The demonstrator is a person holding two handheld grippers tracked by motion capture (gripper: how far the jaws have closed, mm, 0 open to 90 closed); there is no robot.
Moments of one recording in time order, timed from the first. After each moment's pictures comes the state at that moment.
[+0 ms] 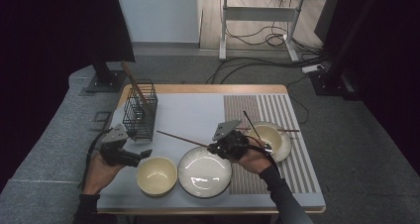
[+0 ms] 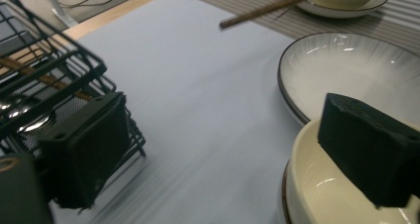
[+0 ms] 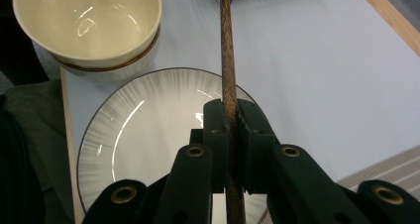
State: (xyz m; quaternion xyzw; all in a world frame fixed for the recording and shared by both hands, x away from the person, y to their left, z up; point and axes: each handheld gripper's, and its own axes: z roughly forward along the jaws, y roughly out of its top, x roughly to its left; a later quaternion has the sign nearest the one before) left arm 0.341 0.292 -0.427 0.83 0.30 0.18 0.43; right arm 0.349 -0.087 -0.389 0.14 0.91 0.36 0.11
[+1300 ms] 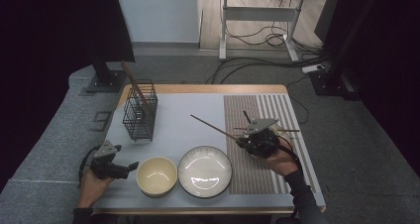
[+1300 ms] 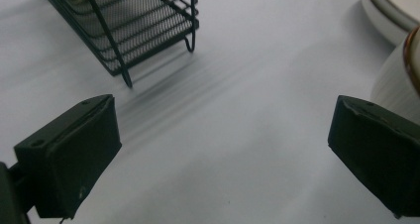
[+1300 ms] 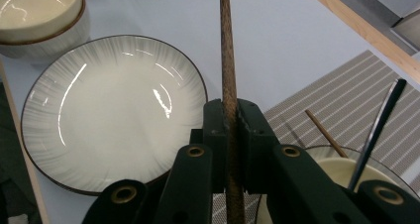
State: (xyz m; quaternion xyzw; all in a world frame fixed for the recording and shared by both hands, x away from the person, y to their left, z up) left arm 0.330 0.340 -0.499 0.82 0.37 0.18 0.39; right arm 0.348 -0.165 -0.390 0.24 0.88 0.37 0.16
